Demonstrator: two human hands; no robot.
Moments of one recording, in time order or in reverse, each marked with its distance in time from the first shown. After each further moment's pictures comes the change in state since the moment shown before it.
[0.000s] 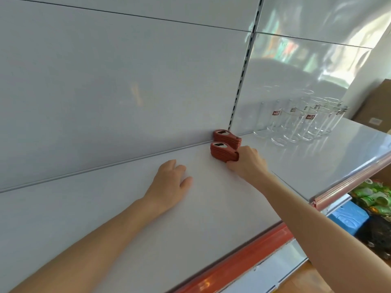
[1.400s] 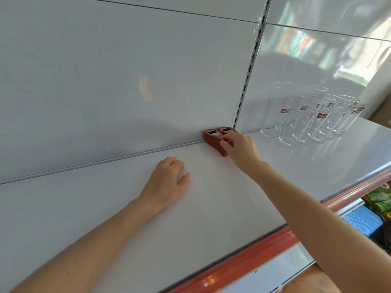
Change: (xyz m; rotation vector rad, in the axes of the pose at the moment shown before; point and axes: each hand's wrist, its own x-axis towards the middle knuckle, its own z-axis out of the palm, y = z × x) left_hand 0.001 -0.006 0.006 0.019 0.124 0.017; right_hand 0.033 -0.008 0.011 0.234 0.100 -0.256
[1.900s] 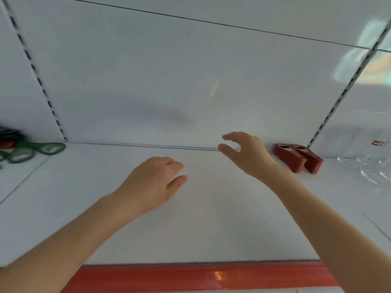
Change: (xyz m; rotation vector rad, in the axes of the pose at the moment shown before) left_hand -0.127 -0.047 -0.139 0.304 0.056 -0.081; right_hand -0.050 -0.149 0.026 0.037 -0.238 -0.471
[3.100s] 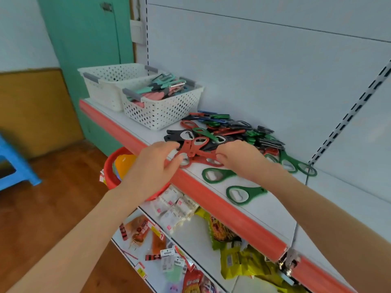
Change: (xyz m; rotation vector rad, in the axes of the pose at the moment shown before) left_hand -0.345 -0.282 -0.197 0.068 0.462 -0.759; right_hand 0.013 -0.497 0.246 -0.358 -0.400 -0.842
